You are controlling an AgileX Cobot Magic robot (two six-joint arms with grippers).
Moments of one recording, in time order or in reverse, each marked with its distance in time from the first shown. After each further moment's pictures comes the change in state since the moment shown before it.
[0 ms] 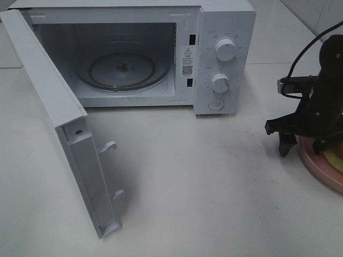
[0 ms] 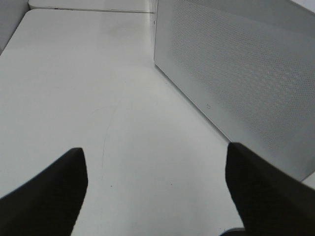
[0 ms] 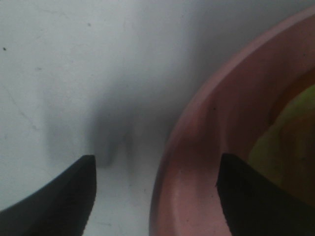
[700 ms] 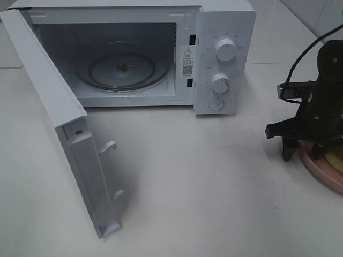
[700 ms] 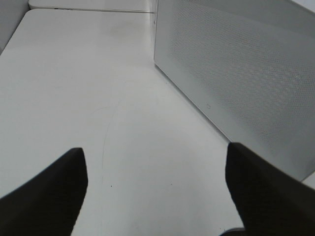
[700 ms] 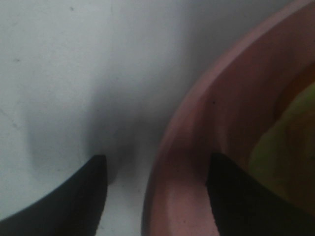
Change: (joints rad) left arm 0.000 0.000 0.000 0.000 0.000 0.000; right arm -0.002 0.024 0.000 -0.008 0.008 0.017
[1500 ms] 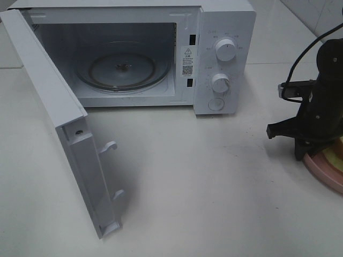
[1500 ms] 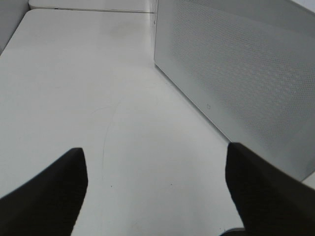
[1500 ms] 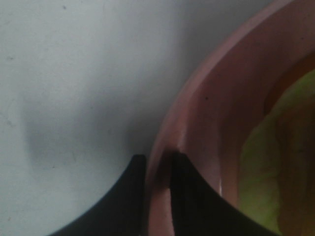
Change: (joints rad) left arm 0.000 0.000 0.000 0.000 0.000 0.000; right arm -0.001 -0.001 0.000 -0.035 0.016 0.029
